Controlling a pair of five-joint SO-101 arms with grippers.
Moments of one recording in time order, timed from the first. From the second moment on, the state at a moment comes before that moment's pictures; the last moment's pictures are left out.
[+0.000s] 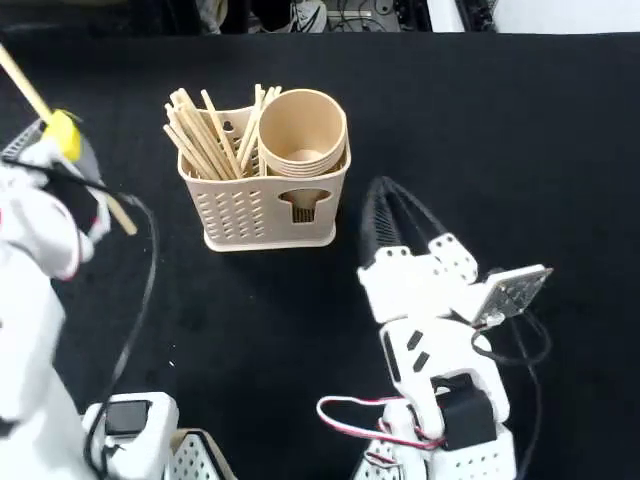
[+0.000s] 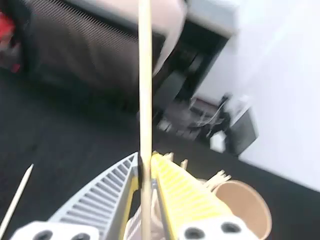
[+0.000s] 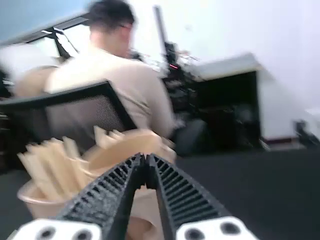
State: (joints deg) left arm -10.3 -44.3 -17.3 84.3 19.5; right arm -11.8 -102.9 81.8 29.5 -15.3
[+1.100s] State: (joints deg) left arm 6.2 -50.2 67.5 -19.0 0.0; right arm -2.6 -103.3 96.7 30.3 -24.2
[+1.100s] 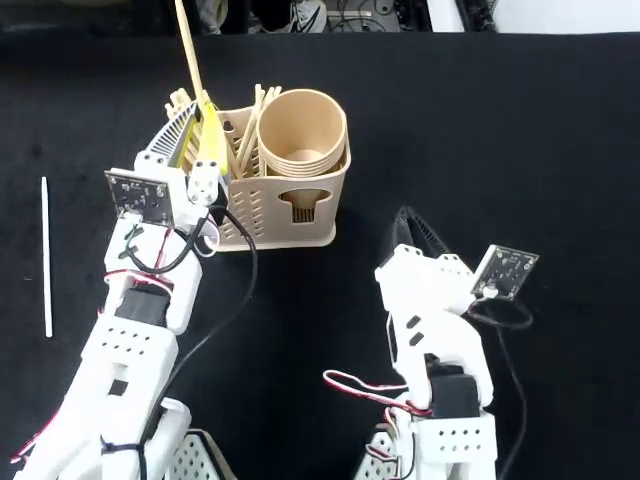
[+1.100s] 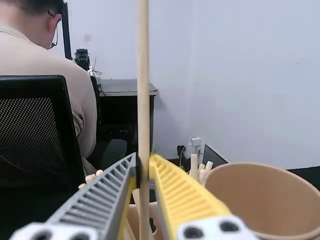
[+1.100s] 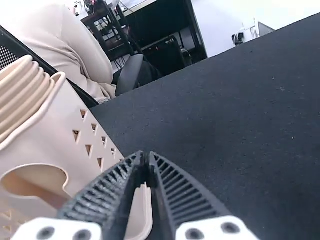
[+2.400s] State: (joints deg) left arm -36.9 -19.6 16.5 64.0 -8.8; right arm -2.6 -103.3 96.7 30.3 -24.3
